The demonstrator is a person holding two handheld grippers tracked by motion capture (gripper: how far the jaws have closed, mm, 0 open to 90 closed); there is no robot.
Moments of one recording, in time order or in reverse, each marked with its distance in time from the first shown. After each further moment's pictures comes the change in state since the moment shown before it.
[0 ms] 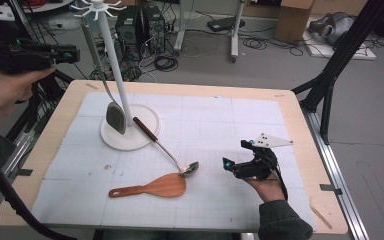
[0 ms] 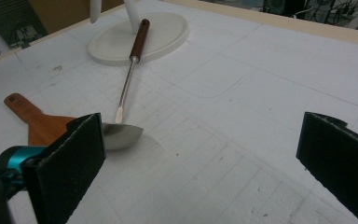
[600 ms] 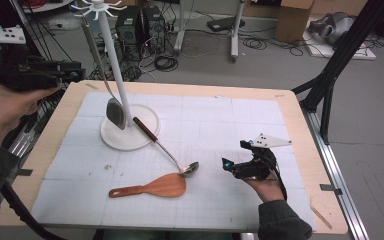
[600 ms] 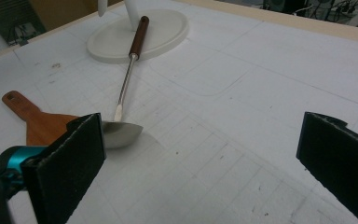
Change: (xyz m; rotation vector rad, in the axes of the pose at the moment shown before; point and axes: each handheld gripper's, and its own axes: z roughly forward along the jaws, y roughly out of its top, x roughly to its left) left arm -0.007 -0.031 0.005 0.031 -0.028 0.009; right arm 0.001 -0.001 0.002 0.013 -0.002 0.000
